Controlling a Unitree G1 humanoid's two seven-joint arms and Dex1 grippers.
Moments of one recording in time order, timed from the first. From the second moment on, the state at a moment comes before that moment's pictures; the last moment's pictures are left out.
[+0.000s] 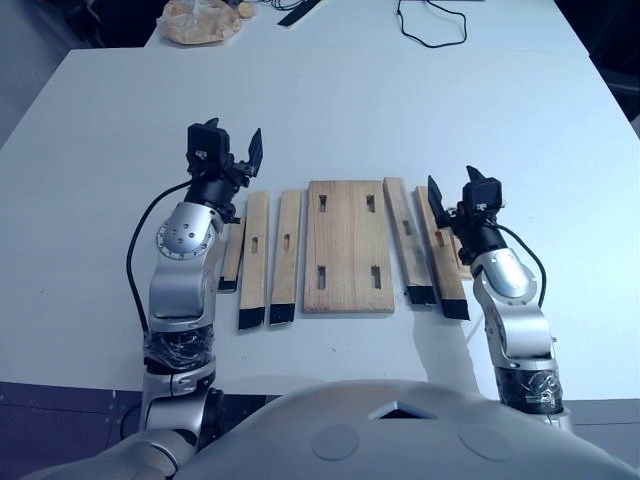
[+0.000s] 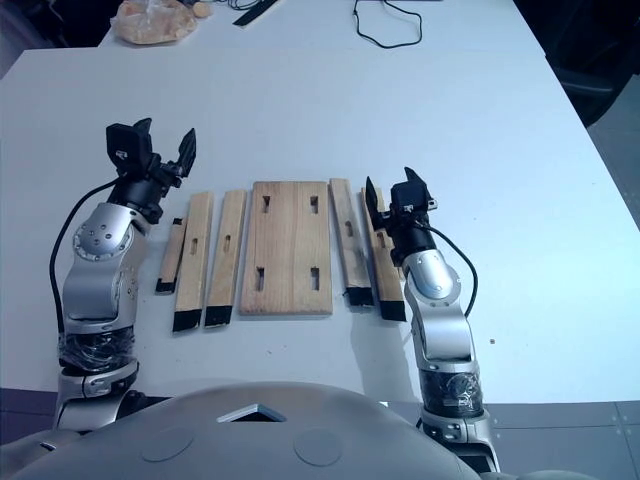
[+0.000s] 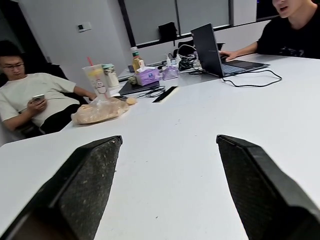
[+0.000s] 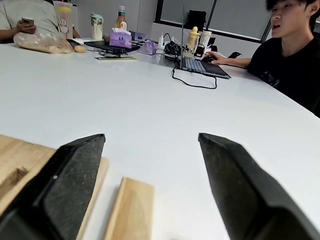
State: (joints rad) left arm -0.06 0.22 0.11 -0.38 -0.07 0.41 -0.17; right arm 0.11 -0.12 0.06 -0.33 -0.03 0.22 0.14
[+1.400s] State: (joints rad) left arm 0.47 0.39 0.38 -0.91 -0.43 1.16 -0.24; right arm 0.26 -0.09 0.09 -0.57 -0.06 0.30 0.07
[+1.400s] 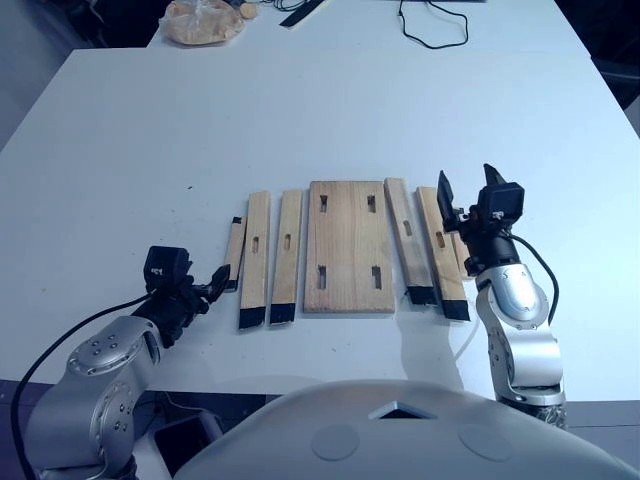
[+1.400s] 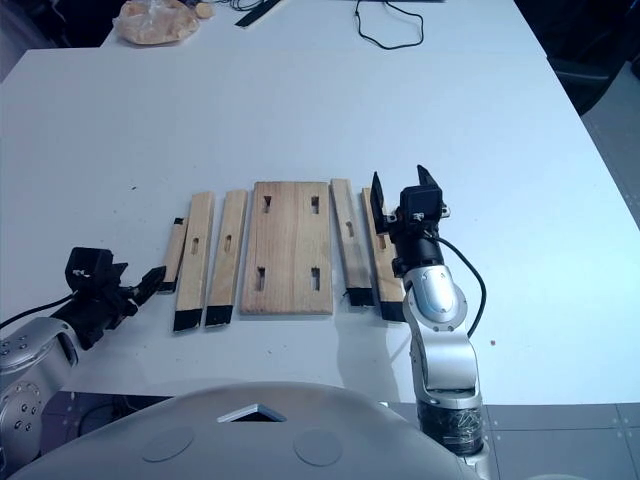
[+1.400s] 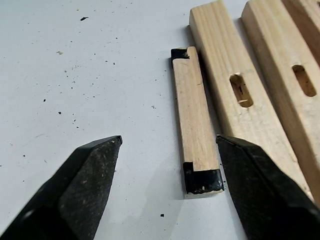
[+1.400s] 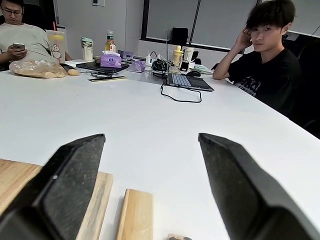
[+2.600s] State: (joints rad) left arm 0.45 0.50 0.25 -0.74 -0.37 1.06 -0.32; right arm 0.27 -0.08 0.08 -0.54 -0.04 0.33 0.08
